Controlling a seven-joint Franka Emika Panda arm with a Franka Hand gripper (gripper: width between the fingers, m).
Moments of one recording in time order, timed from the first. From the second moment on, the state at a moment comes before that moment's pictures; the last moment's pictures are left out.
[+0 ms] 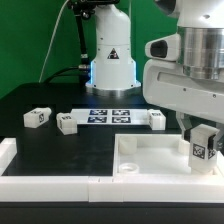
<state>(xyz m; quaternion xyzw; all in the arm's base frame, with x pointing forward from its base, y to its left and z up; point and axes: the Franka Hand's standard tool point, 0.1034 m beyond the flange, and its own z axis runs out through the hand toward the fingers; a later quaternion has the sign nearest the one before) 0.647 0.110 0.075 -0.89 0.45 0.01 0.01</state>
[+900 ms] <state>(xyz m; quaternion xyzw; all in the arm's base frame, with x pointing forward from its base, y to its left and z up) 0.649 0.119 0.074 -0.98 0.17 -0.01 0.01</state>
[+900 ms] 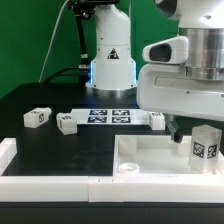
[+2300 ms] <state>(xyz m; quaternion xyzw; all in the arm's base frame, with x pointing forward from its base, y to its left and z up) 0.651 0.118 0.075 -0.99 -0.16 -0.01 -0.02</state>
